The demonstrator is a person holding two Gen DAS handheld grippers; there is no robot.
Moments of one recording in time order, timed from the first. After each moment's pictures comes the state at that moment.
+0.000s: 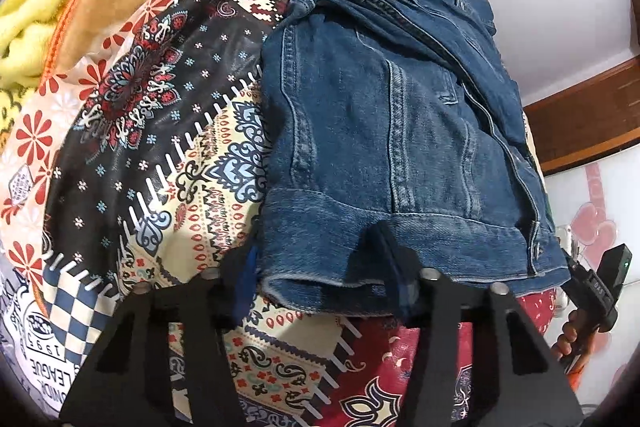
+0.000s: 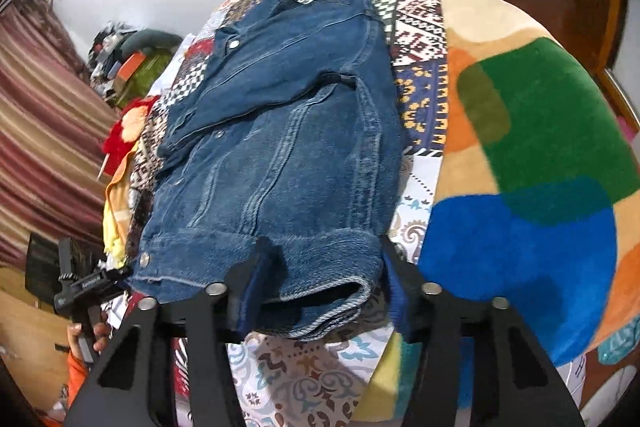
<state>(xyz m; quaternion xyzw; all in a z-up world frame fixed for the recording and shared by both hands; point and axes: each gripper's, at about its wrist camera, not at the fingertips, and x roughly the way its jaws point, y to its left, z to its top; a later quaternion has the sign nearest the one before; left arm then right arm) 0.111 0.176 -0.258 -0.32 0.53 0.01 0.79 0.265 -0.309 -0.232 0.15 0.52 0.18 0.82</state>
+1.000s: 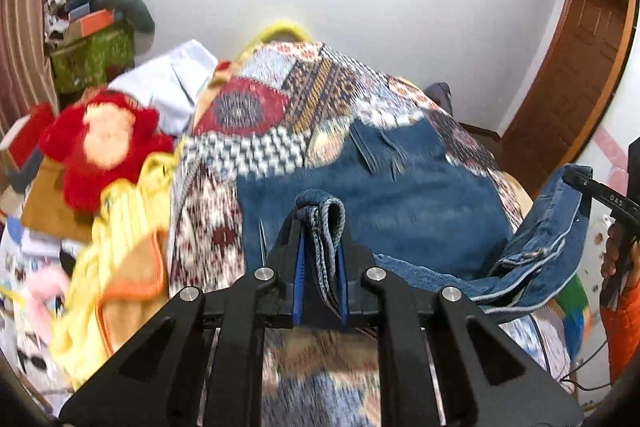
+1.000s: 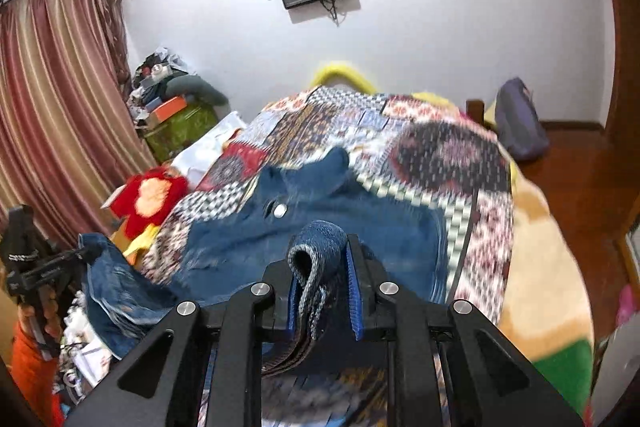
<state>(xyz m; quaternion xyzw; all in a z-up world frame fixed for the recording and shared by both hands) 0.280 0.183 -0.083 -0.10 0.36 0.00 0.93 0.447 -0.239 -0.105 0.05 0.33 0.24 0.91</state>
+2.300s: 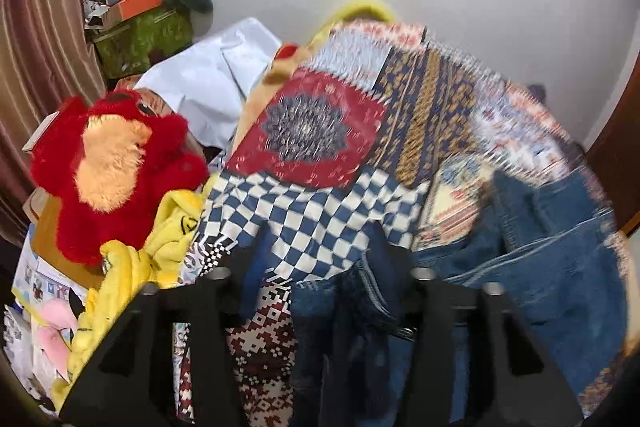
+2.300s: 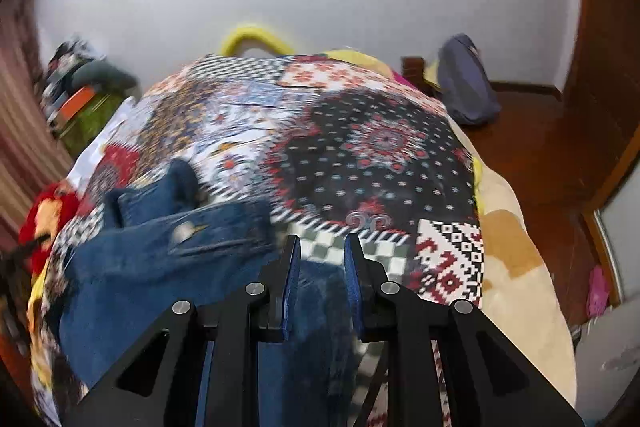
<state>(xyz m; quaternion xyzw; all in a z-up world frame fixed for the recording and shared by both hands) 0.448 0.242 -0.148 -0.10 0.40 0.14 0.90 0.616 -0.250 -0.189 0.02 0.41 0.14 0.90</state>
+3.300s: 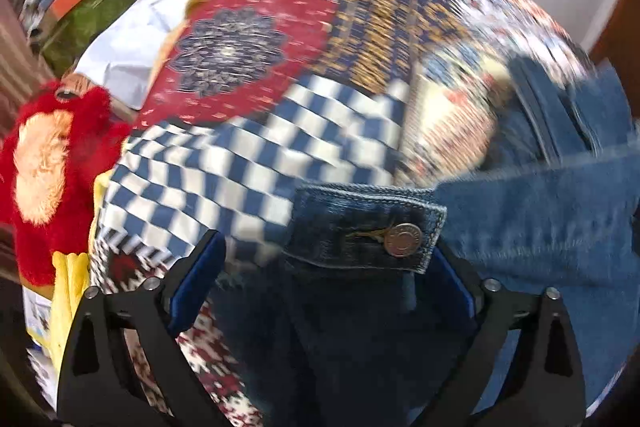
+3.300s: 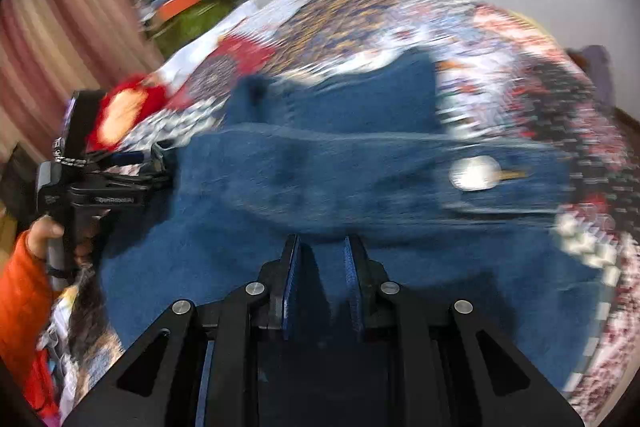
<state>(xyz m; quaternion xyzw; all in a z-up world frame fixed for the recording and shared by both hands) 0.516 0.210 -0.234 -0.04 0.53 0.09 0.84 0.618 -0.116 -0.250 -0.06 0.47 0.26 0.84</state>
